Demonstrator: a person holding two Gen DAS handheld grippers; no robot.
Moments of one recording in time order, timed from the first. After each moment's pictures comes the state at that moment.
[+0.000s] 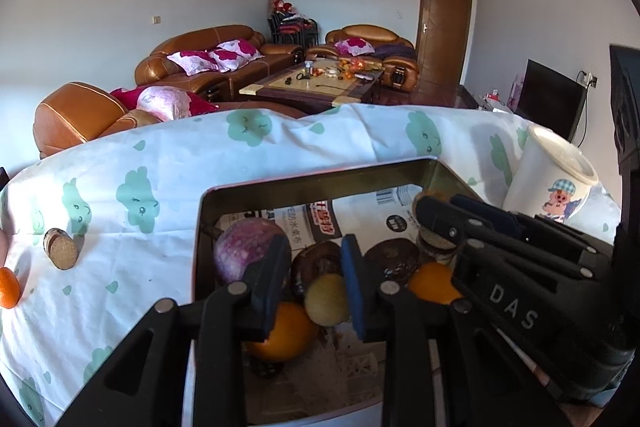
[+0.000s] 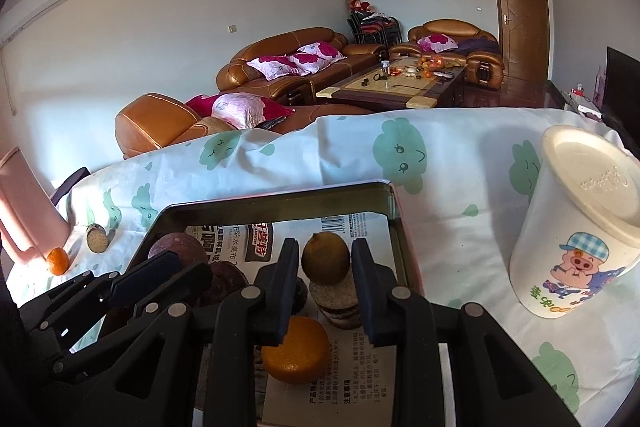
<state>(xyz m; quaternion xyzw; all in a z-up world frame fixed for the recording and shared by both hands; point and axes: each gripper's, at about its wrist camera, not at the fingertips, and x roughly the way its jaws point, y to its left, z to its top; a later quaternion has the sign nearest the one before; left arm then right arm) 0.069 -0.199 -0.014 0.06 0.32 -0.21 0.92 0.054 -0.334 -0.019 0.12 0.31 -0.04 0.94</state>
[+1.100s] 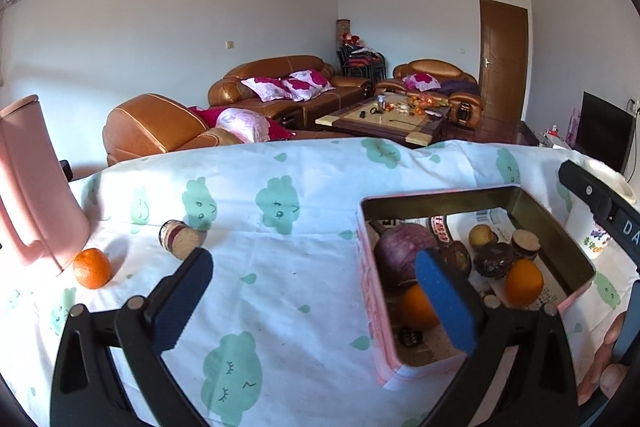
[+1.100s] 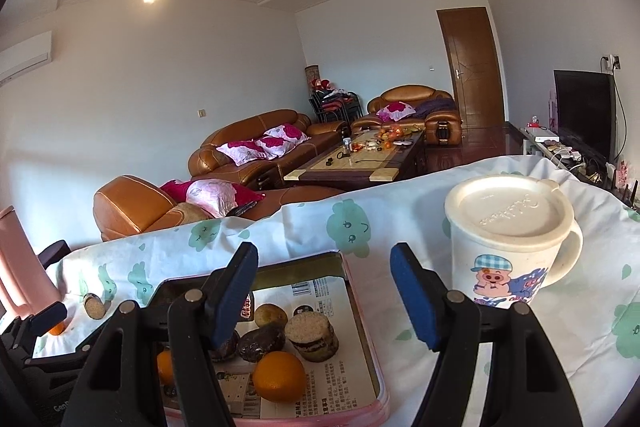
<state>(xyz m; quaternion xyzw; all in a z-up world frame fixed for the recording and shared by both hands) 0.047 -0.113 -0.003 0.04 0.26 -0.09 0.96 0.005 -0.333 0.009 0.12 0.16 -0.12 0.97</state>
